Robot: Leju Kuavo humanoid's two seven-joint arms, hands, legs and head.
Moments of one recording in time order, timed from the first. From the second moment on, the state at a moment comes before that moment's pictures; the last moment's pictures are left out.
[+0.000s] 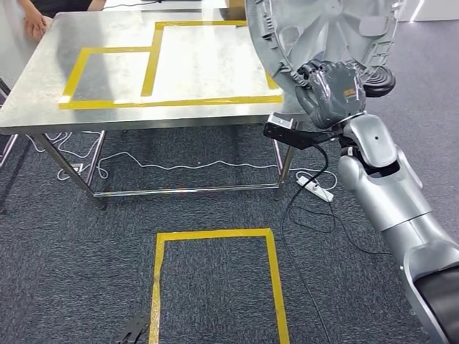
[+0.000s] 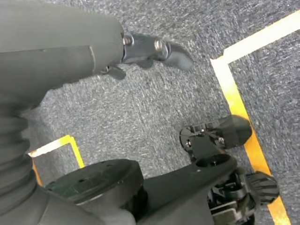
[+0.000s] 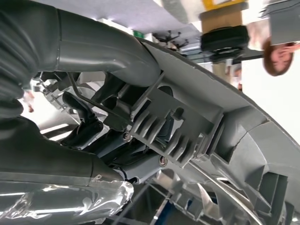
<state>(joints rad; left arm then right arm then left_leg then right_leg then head) -0.15 -0.14 0.82 -0.21 -1.18 -0.01 -0.07 -0.91 -0.24 0.54 -1.05 1.03 -0.26 -0.12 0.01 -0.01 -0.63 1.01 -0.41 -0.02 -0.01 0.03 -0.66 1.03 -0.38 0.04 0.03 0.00</state>
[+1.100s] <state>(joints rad) -0.15 -0.14 0.83 -0.21 -1.20 0.00 -0.05 -0.91 -0.24 0.55 -1.05 1.03 -0.26 -0.12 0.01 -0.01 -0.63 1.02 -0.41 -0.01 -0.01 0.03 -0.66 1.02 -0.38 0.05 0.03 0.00</state>
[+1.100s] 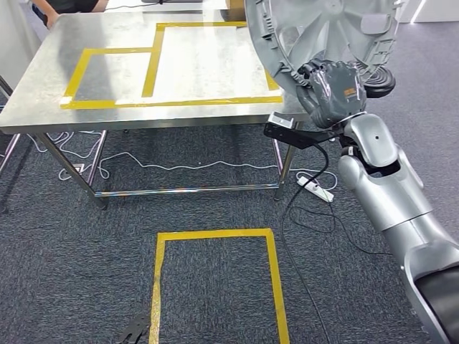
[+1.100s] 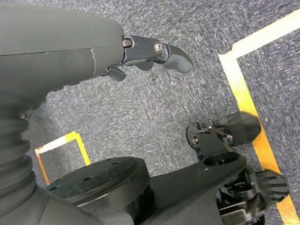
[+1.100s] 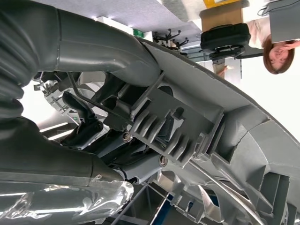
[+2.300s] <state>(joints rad) -0.15 -0.14 0.83 -0.21 -1.20 0.00 -0.04 -0.91 -0.24 0.55 -1.05 1.03 -0.26 -0.13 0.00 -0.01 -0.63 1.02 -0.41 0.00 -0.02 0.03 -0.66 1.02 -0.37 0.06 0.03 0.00</state>
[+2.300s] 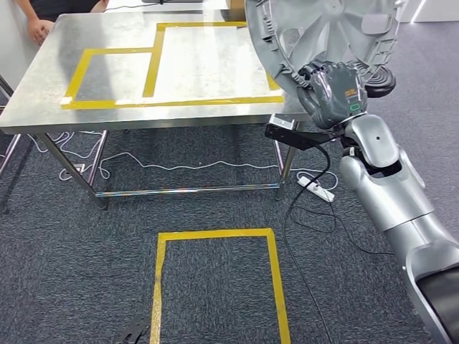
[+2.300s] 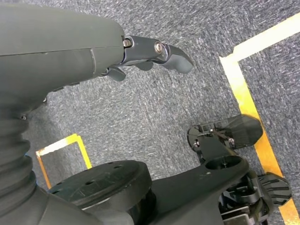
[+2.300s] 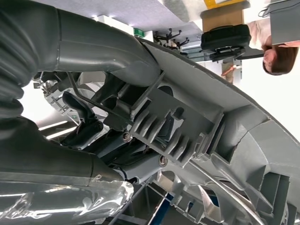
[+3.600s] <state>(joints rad) -0.15 -0.14 0.84 -0.21 -1.21 0.00 -0.04 -0.89 -0.24 0.55 -1.06 1.03 -0.27 -0.13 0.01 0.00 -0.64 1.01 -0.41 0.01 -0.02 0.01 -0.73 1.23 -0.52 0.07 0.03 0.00</state>
